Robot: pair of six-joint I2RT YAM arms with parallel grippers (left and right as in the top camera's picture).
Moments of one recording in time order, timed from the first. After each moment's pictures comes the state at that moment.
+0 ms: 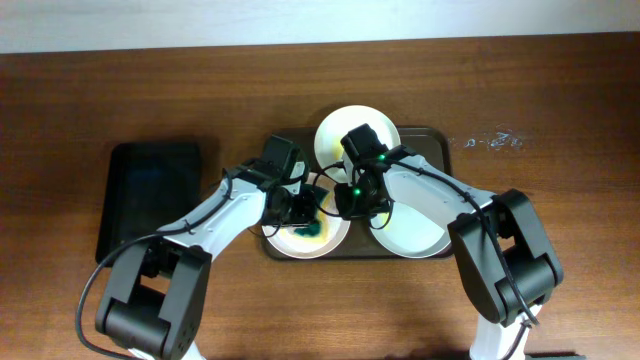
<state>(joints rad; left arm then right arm) -0.43 1.83 1.09 -0.58 0.28 -0.35 0.47 1.98 1.25 -0.67 -0.29 0.34</state>
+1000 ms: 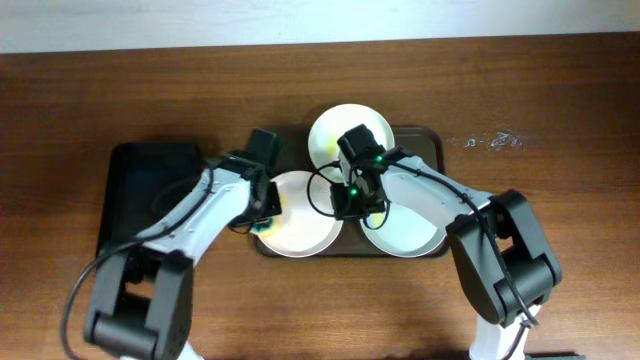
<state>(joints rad) -0.35 1.79 1.16 -0.83 -0.12 -0.54 0.48 1.98 1.25 -0.65 -0.30 0.34</state>
